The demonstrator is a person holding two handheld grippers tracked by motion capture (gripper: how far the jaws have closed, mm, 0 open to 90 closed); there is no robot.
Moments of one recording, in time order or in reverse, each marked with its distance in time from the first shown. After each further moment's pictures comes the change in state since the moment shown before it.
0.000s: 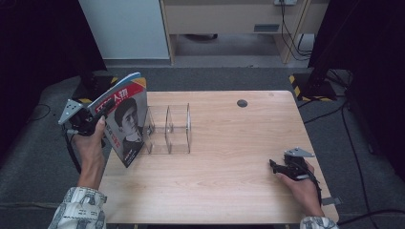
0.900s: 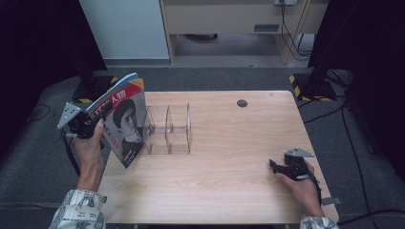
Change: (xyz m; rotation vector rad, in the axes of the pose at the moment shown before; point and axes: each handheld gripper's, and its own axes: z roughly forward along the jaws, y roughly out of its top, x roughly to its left) left arm 0.003 -0.007 -0.006 -0.024 0.009 0.013; right arm 0.000 0.000 0.000 0.002 0.002 0.002
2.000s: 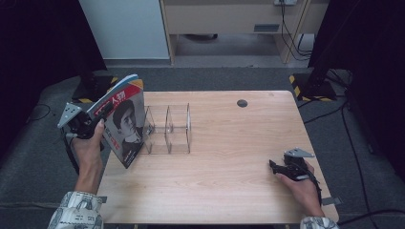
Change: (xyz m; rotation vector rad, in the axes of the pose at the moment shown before) left arm -0.004 0.000 -0.003 0.032 0.019 -0.022; right arm 0.001 0.000 -0.001 0.002 0.004 -0.001
